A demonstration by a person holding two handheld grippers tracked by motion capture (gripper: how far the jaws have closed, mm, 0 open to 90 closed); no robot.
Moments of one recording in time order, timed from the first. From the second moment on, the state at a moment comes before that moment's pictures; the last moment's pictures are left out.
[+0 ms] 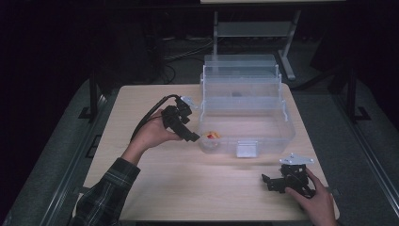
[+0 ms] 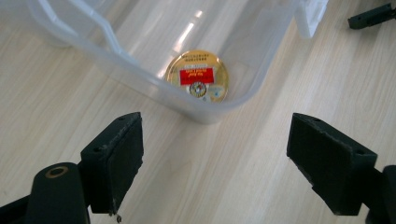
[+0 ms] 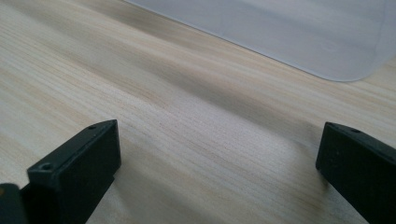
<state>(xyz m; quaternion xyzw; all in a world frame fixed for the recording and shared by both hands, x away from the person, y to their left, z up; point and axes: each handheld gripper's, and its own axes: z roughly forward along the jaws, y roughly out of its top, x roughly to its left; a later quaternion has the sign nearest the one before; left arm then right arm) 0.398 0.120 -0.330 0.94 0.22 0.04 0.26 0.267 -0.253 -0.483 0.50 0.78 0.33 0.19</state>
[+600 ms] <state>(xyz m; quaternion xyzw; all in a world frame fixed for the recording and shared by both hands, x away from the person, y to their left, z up) 0.363 0.175 -0.358 0.93 0.25 0.05 0.28 0.267 -0.253 -0.483 0.50 0.78 0.33 0.19</state>
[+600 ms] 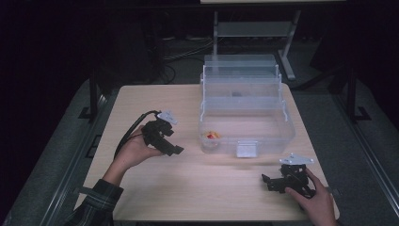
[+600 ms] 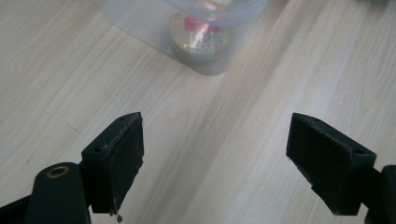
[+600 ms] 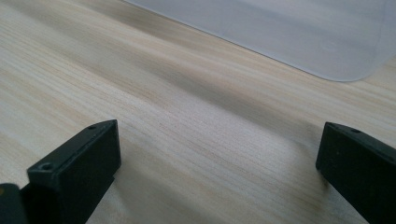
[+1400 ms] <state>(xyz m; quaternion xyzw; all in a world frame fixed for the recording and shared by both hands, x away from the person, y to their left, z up) 0.314 0.232 -0.405 0.90 0.28 0.10 0.32 0.267 -0.253 -0.483 0.49 0.78 0.33 0.19</state>
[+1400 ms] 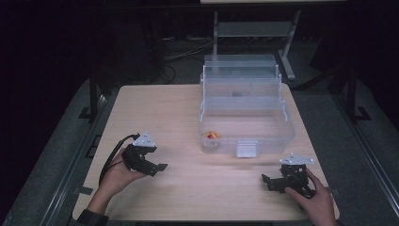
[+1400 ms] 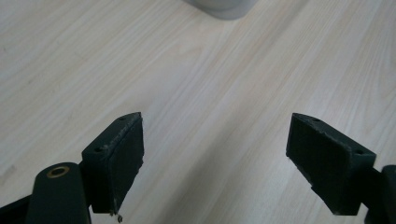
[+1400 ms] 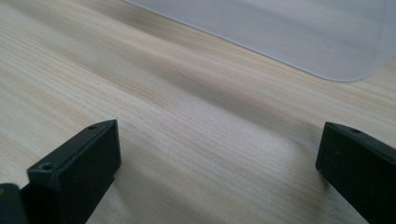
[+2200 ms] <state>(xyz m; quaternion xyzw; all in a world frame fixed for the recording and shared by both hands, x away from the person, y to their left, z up) 0.275 0.259 -0.457 0.89 0.30 0.13 0.33 0.267 -0.253 -0.483 0.49 0.78 0.33 0.19</state>
